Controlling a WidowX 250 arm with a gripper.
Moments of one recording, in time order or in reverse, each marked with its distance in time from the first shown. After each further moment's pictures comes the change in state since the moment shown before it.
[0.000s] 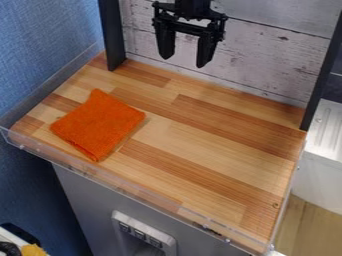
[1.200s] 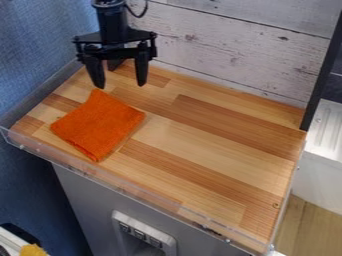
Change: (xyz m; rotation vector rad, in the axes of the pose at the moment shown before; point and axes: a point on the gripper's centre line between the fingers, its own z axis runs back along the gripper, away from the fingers) arm -0.066 0.076 -0.020 -0.020 -0.106 0.594
